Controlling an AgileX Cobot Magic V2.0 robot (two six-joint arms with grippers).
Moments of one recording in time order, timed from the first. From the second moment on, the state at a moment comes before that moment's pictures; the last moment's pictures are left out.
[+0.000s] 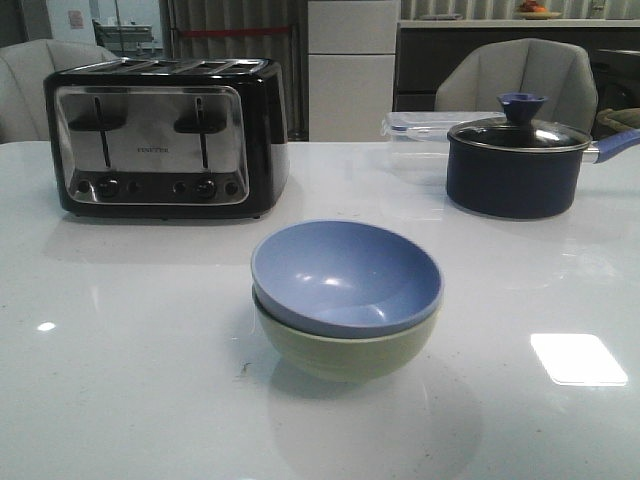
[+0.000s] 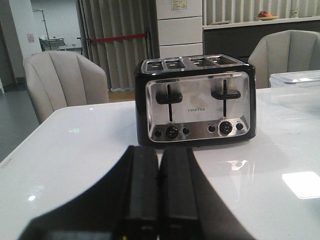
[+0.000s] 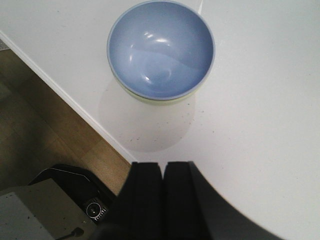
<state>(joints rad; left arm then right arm) -0.11 0.00 0.00 -0.06 0.04 0.15 0.58 0.82 -0.77 0.11 0.81 -0.12</state>
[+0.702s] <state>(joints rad) -0.11 0.00 0.00 -0.06 0.04 0.15 0.58 0.82 -0.77 0.11 0.81 -0.12</state>
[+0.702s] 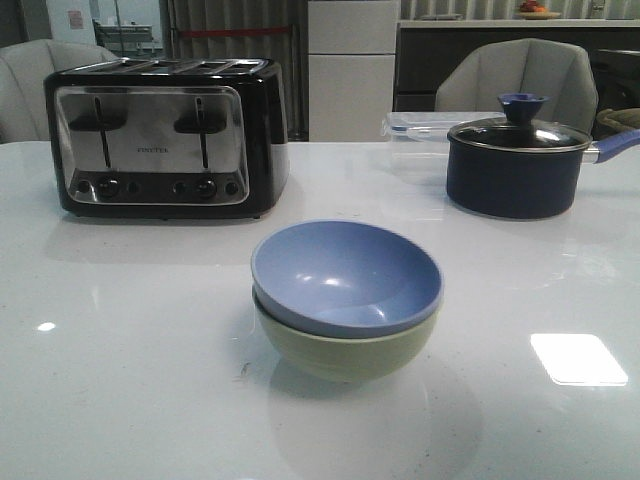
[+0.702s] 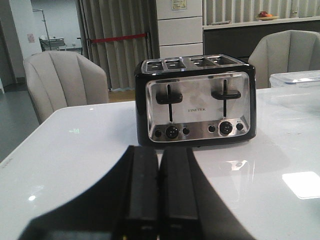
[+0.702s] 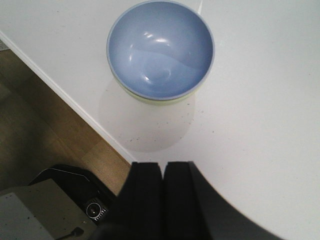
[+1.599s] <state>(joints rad) -0.11 0.00 0.00 -0.06 0.04 0.15 -0.05 -0.01 0.03 0.10 0.13 -0.12</state>
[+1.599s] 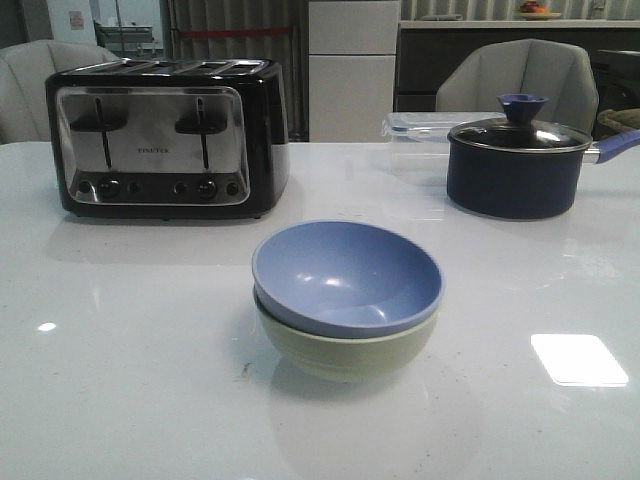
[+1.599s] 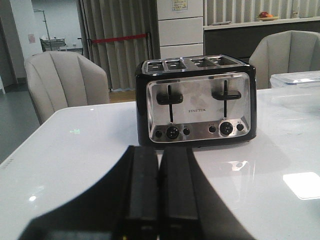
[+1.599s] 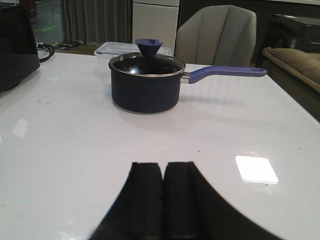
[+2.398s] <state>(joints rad) -0.11 0.00 0.00 -0.06 0.04 0.15 -0.01 -0.01 0.03 0.02 -0.01 -0.02</state>
